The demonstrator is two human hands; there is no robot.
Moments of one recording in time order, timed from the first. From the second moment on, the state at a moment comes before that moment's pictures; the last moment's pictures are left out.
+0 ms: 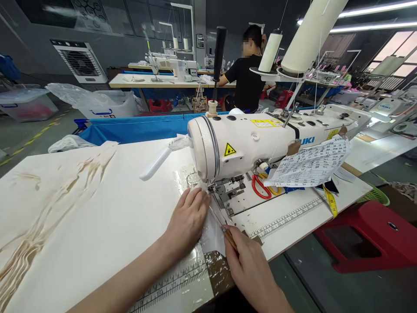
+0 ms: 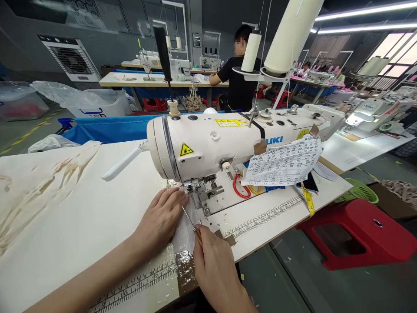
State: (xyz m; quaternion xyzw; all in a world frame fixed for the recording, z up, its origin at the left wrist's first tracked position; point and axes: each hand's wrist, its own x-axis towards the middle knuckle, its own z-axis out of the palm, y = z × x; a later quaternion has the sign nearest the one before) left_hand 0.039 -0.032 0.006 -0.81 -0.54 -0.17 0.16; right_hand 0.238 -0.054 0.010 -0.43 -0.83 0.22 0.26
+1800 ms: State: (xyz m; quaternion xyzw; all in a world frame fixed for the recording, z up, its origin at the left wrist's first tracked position) left_hand 0.061 -0.047 0.002 -0.83 -0.53 -0.15 0.14; right_hand 0.285 -0.055 0.012 -0.50 -0.66 0.43 0.37
